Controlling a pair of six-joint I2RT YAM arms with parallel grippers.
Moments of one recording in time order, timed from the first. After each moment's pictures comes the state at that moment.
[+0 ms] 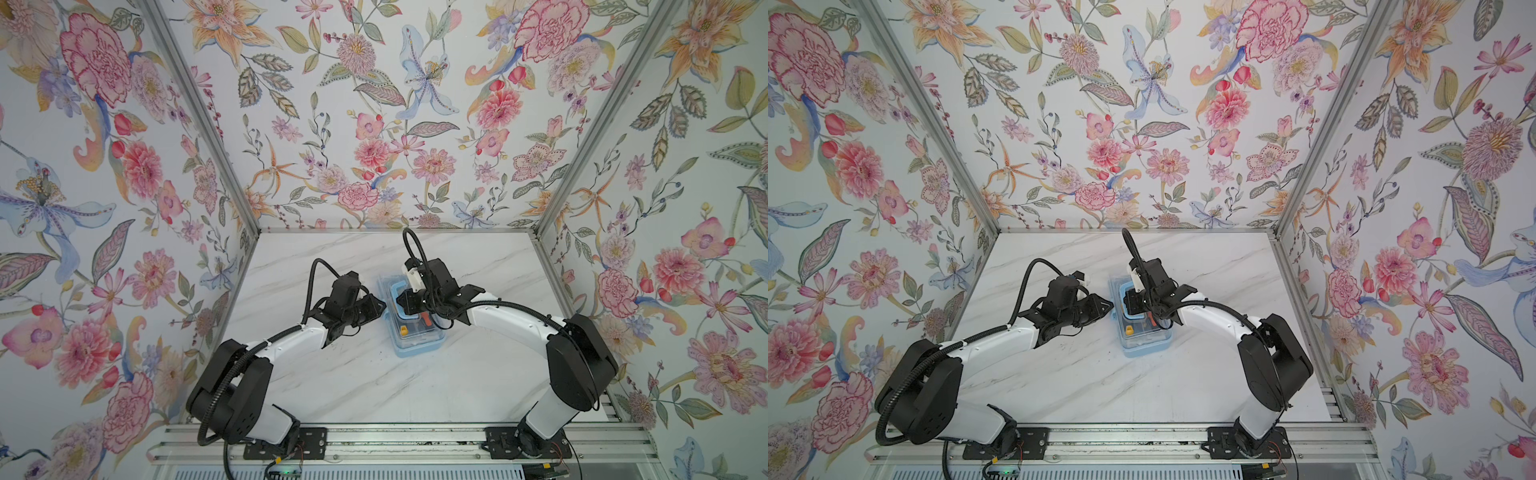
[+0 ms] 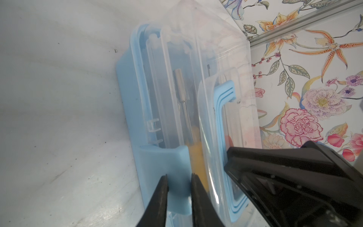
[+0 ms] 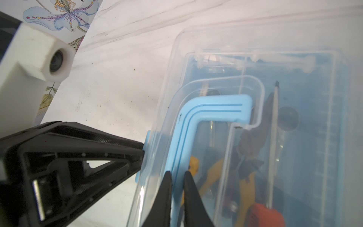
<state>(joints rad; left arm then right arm) -0.54 1.47 0.78 0.03 0.28 -0.87 0.72 1.71 1.16 -0.25 -0.19 0.39</state>
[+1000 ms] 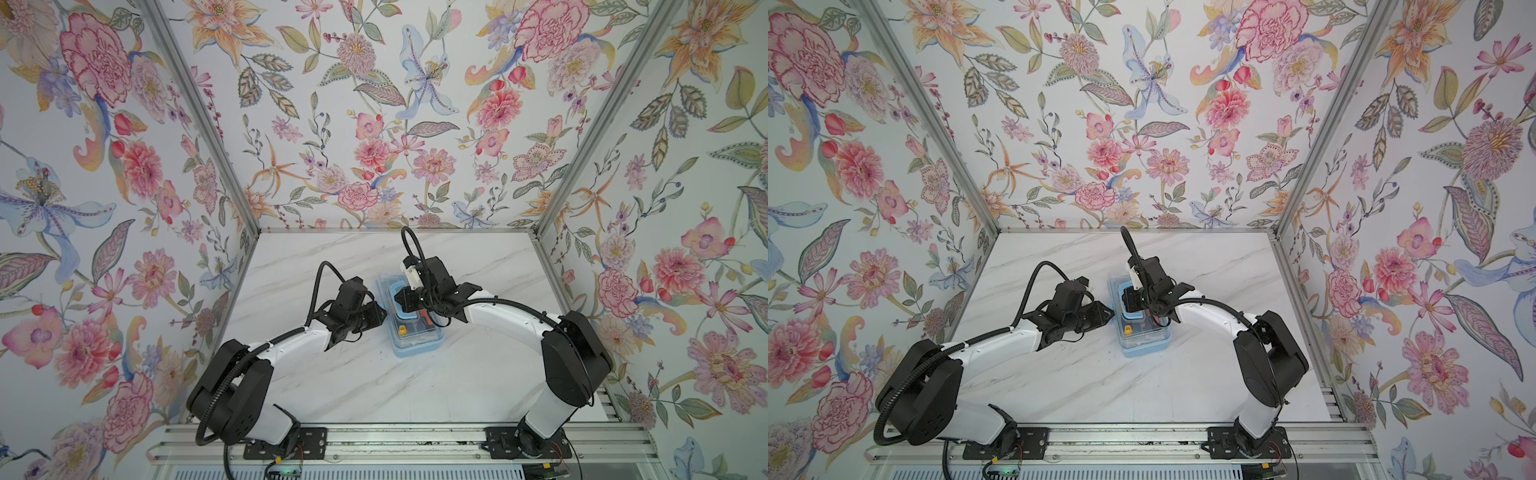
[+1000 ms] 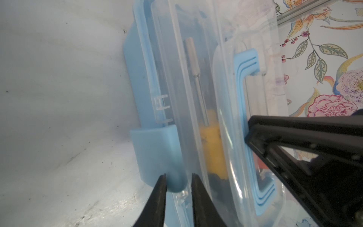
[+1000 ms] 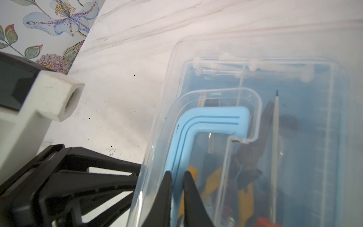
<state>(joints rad) -0.58 1.47 0.78 -0.05 0.21 -0.82 0.72 1.74 1.19 -0.23 -0.18 0.39</state>
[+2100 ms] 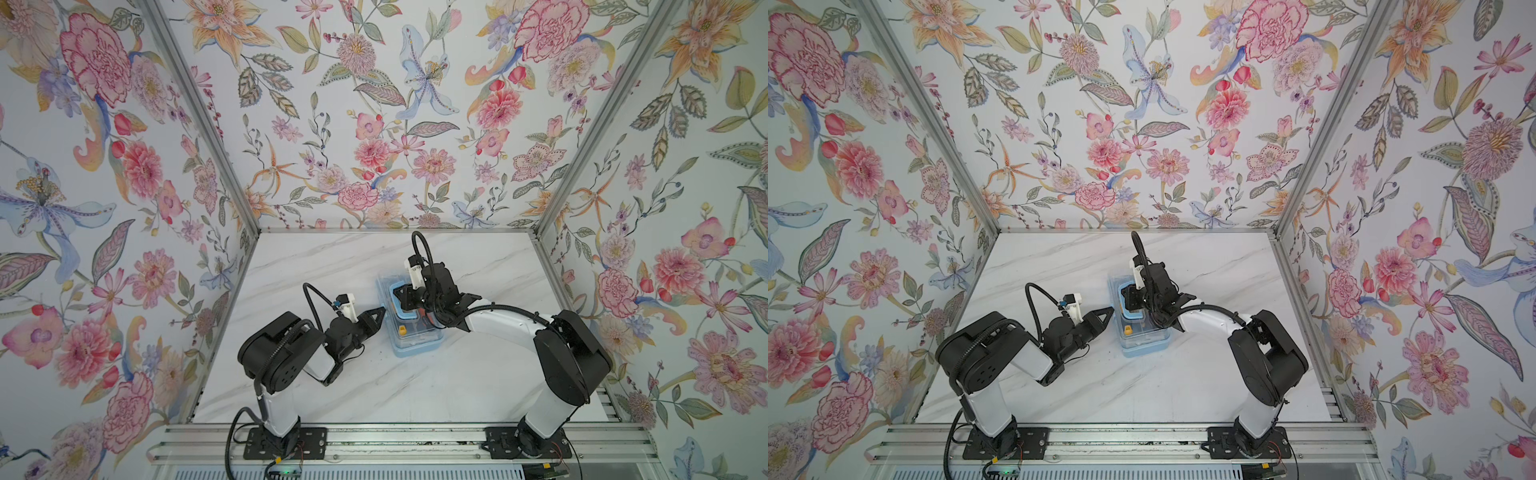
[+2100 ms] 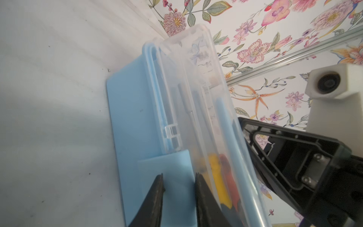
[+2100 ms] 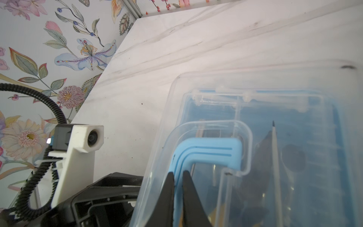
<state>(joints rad) -0.60 1.87 0.36 1.36 0.10 -1.13 0.71 1.76 1.03 0.15 -0.23 0.46</state>
